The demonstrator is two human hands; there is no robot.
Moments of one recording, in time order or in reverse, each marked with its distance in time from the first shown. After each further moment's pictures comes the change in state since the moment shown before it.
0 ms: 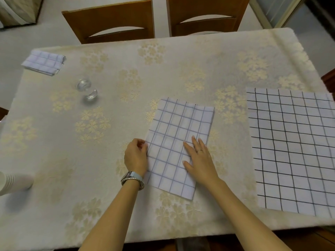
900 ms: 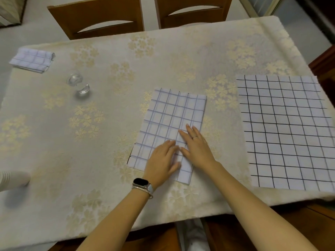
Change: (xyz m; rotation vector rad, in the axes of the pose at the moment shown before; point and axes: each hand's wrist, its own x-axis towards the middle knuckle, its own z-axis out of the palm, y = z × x) left_hand -0.071 -0.003 0.029 0.416 -0.419 0.851; right_hand 0.000 0.006 0.000 -0.045 0.028 -0.011
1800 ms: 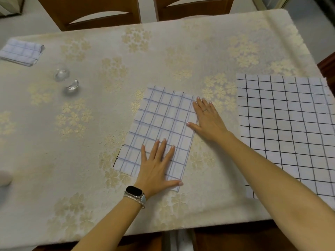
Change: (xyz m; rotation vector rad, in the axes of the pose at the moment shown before) left_hand 0.004 0.009 0.025 0.257 -0.192 -0.066; right_hand 0.085 0.084 -0.057 -0.273 0.013 -0.102
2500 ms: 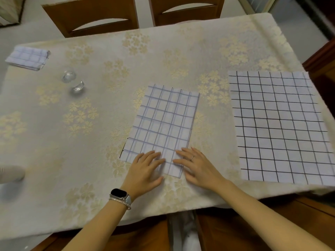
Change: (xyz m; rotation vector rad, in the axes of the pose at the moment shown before) left_hand -0.064 -0.031 -0.008 -0.122 0.141 0.144; right_hand -0.160 -0.074 0.053 0.210 0.055 -0.372
